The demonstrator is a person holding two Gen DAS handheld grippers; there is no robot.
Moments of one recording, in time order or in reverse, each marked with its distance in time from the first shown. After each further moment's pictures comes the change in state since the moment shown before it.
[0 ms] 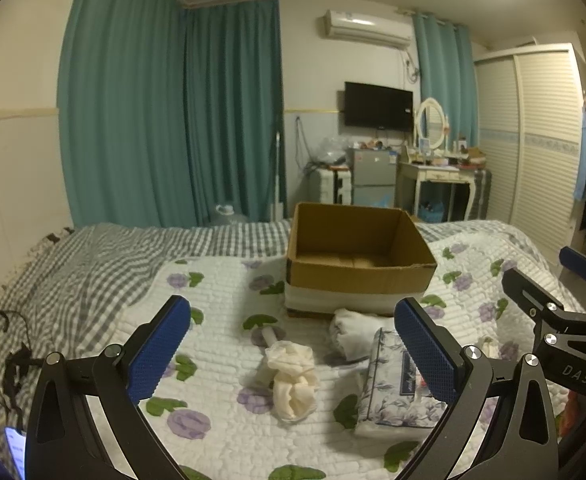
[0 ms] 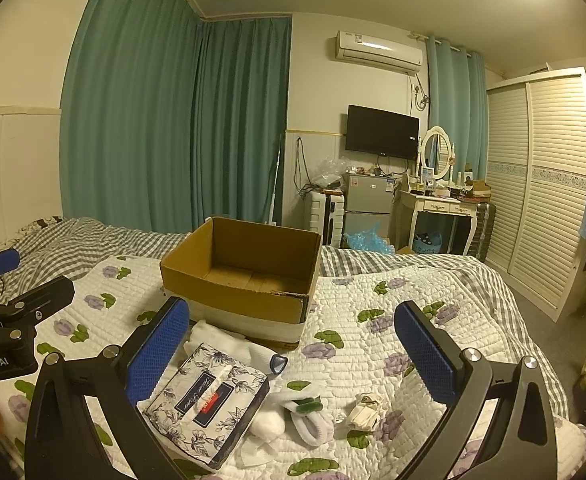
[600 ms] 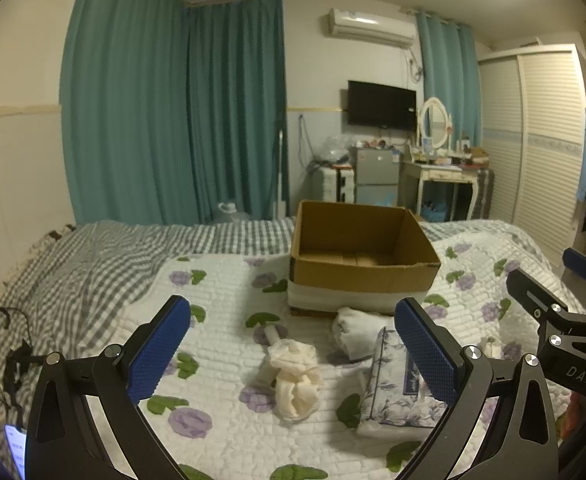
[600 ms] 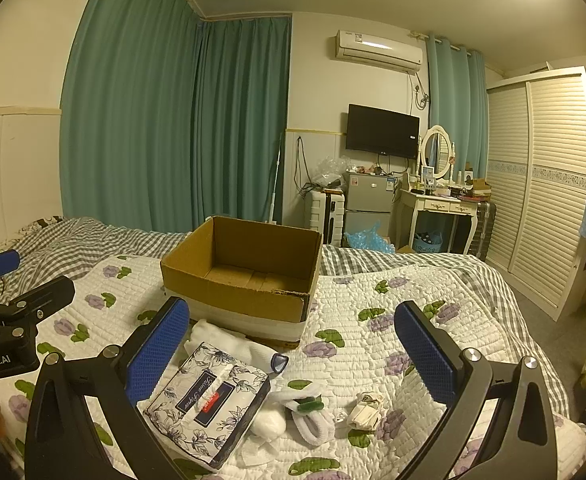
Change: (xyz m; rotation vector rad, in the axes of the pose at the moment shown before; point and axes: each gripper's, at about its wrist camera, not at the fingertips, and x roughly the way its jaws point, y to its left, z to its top) left arm 0.002 0.004 -0.002 -0.003 0.003 0.007; right arm 0.001 0.000 -0.001 0.001 0.002 0.002
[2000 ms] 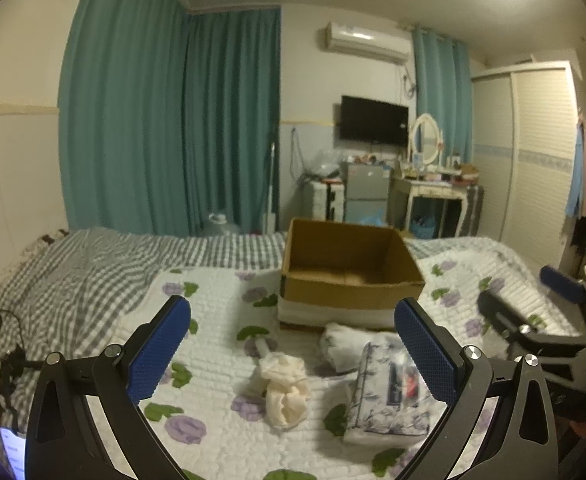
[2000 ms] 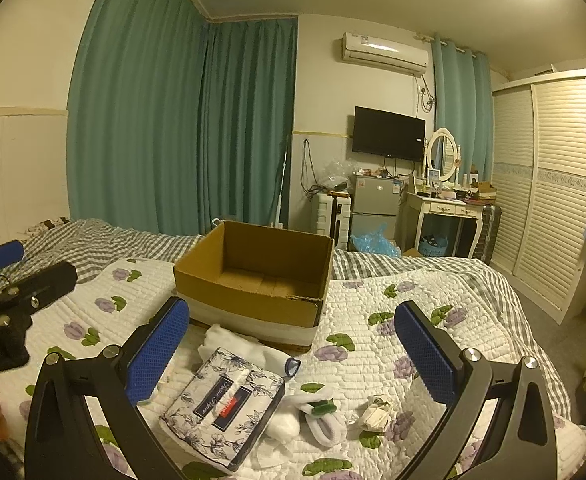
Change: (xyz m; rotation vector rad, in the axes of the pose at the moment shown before) left arm -0.013 -0.005 0.007 -0.018 -0.040 -0.031; right arm -0.005 0.015 0.006 -0.009 -0.008 0.017
